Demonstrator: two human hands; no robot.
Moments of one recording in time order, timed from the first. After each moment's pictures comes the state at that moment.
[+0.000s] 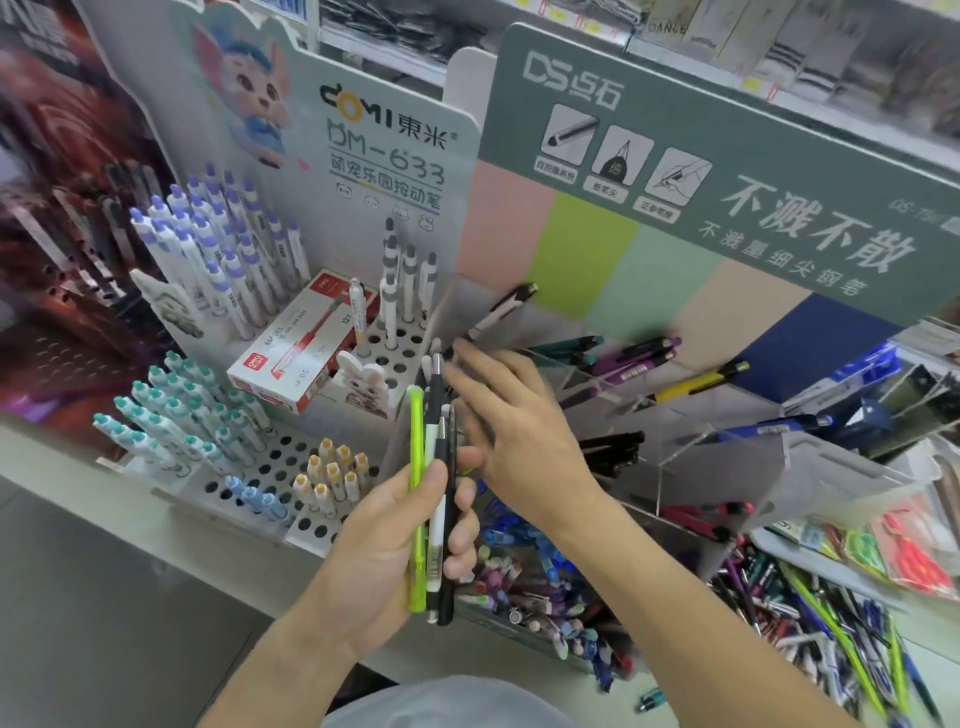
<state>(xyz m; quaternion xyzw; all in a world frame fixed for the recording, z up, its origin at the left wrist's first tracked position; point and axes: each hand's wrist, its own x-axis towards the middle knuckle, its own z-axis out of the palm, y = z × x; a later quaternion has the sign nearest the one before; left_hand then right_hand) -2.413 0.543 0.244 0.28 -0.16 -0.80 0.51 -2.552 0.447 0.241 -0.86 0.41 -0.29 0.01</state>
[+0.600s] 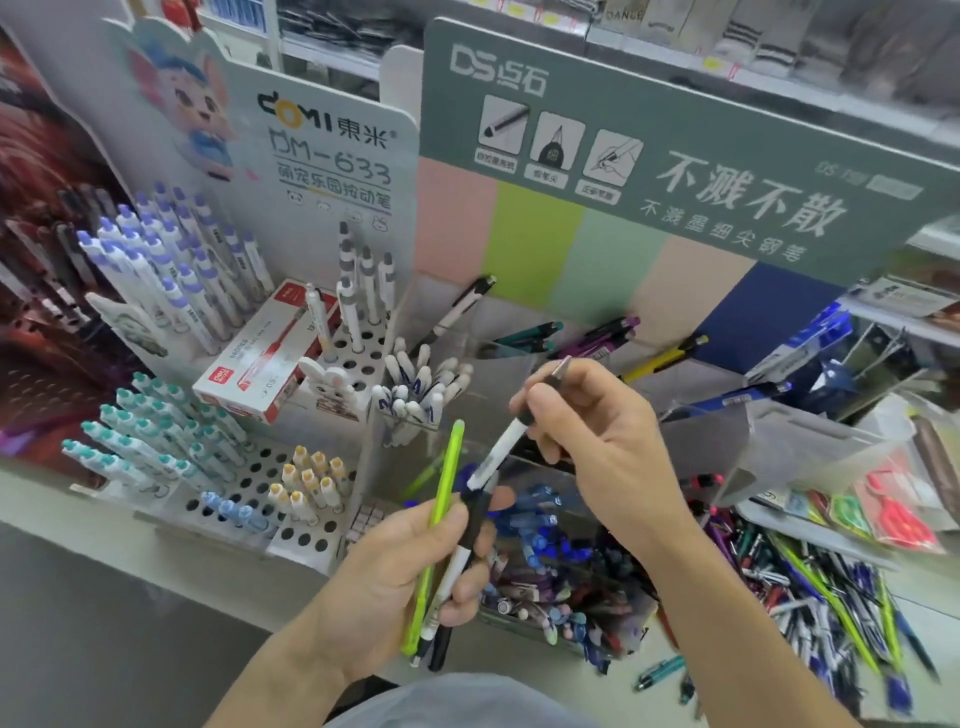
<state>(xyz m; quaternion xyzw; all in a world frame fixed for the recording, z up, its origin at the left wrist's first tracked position) -2.426 0.555 0.243 0.28 -0.24 -0.85 0.38 -2.607 0.497 0.306 -0.57 0.47 -0.47 0.49</state>
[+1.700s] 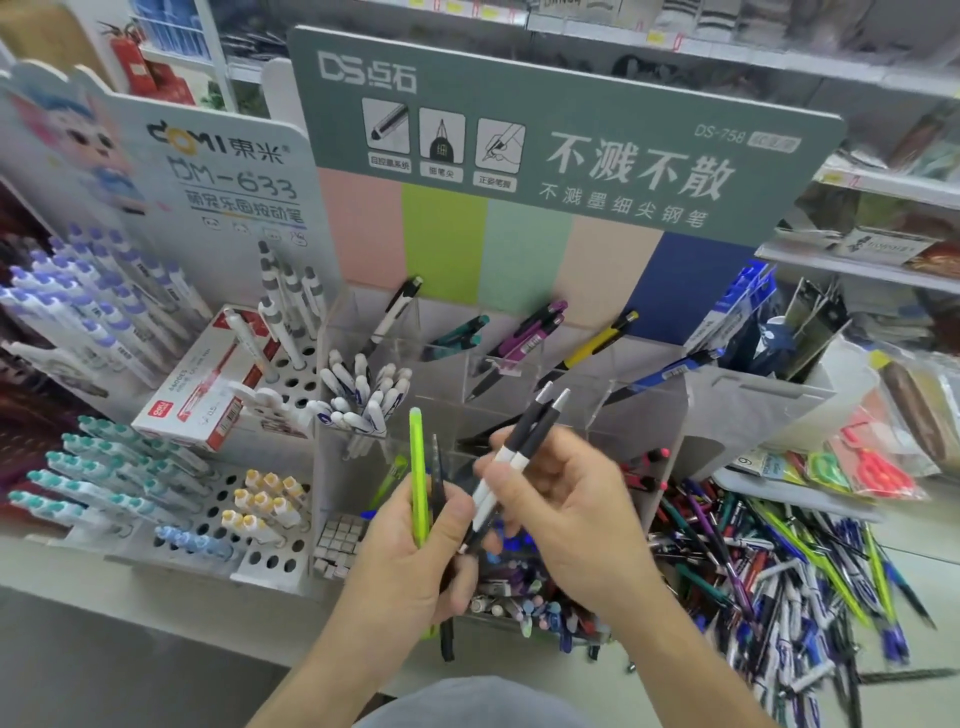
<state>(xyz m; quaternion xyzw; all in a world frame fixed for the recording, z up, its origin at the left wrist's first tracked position) -2.477 0.556 0.257 0.47 -0.36 -0.69 0.42 -2.632 0.543 0.286 -0.48 0.53 -0.45 0.53</state>
